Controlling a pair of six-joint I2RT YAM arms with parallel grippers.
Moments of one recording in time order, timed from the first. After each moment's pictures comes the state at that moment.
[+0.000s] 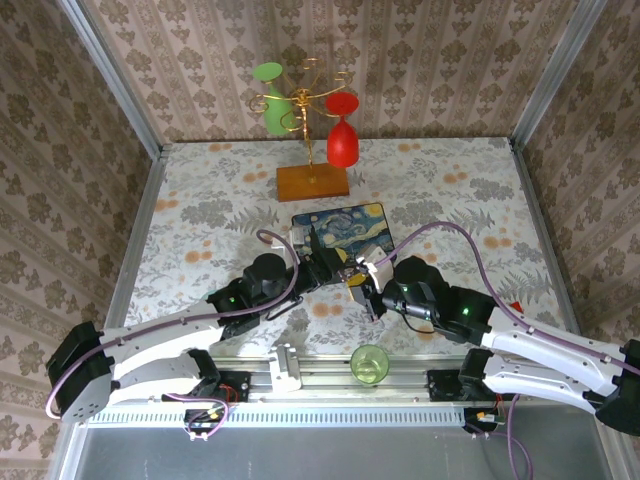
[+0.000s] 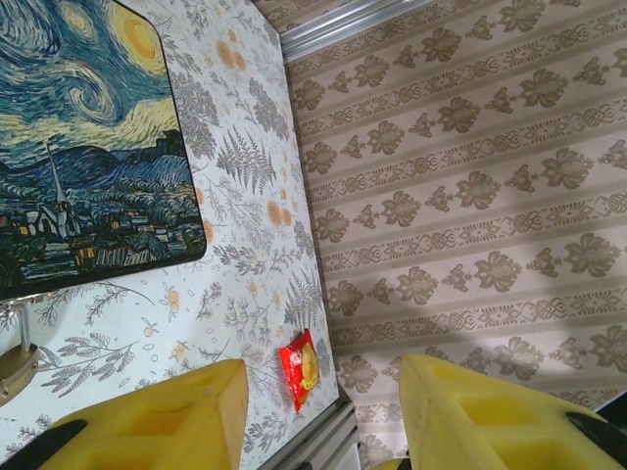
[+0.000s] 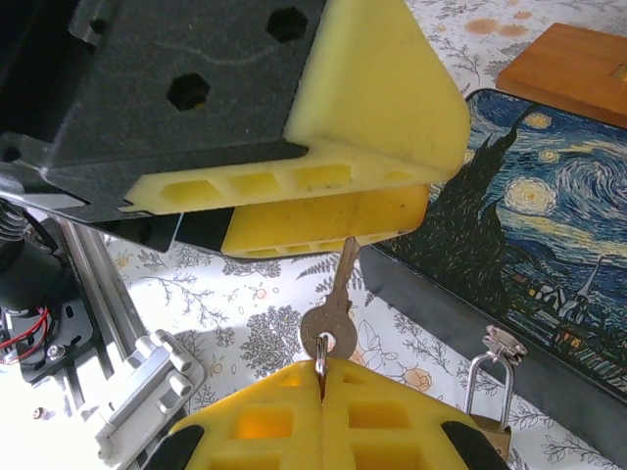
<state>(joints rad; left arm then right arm) -1.05 1.06 0.58 0.31 -0.02 -1.22 0.97 0.89 0.68 -0.25 0.02 0.20</state>
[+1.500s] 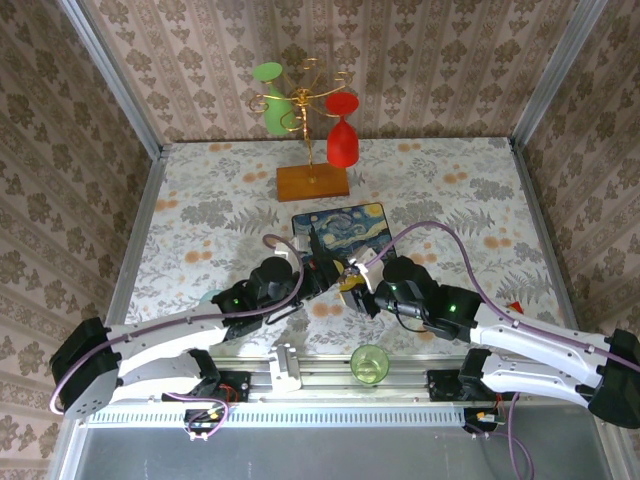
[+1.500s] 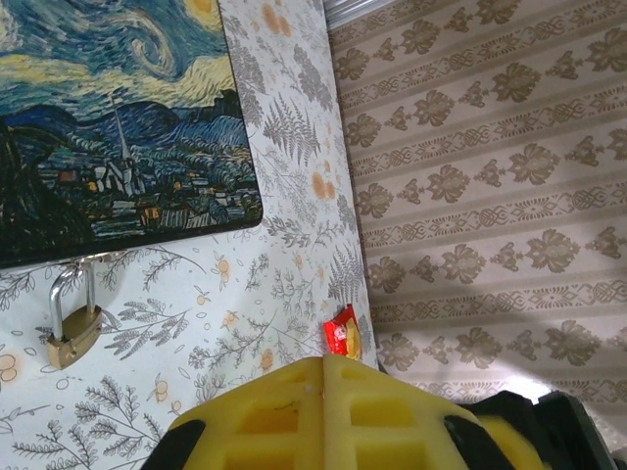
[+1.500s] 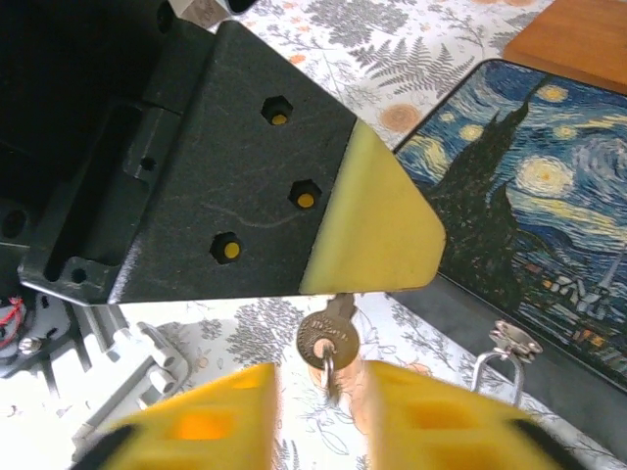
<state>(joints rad) -1.06 1.09 0.55 0.28 -0.01 -1.18 0.96 0.96 0.66 -0.20 0.01 0.20</state>
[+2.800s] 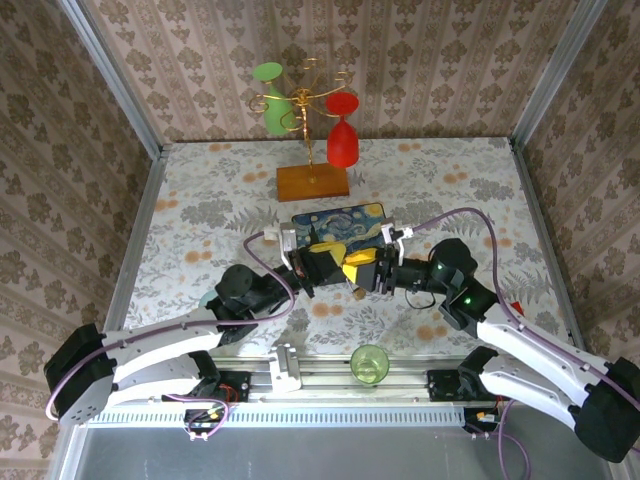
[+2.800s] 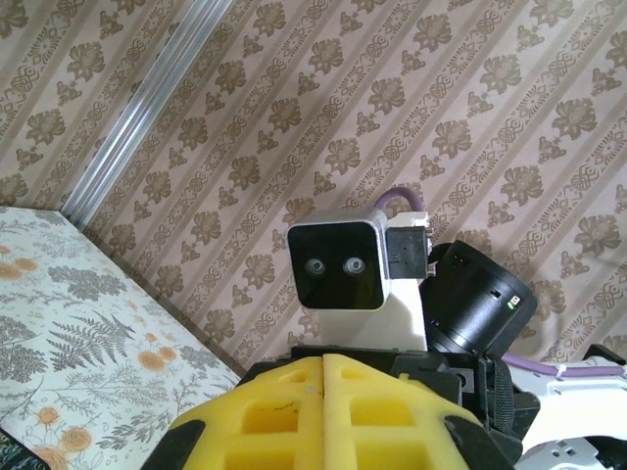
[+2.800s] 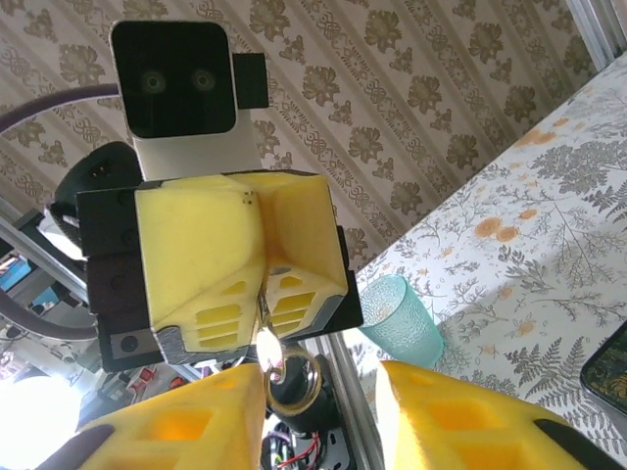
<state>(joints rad) -1.05 1.04 0.48 0.87 0.16 -0.70 0.65 0.91 0.53 0.41 -0.66 0.66</state>
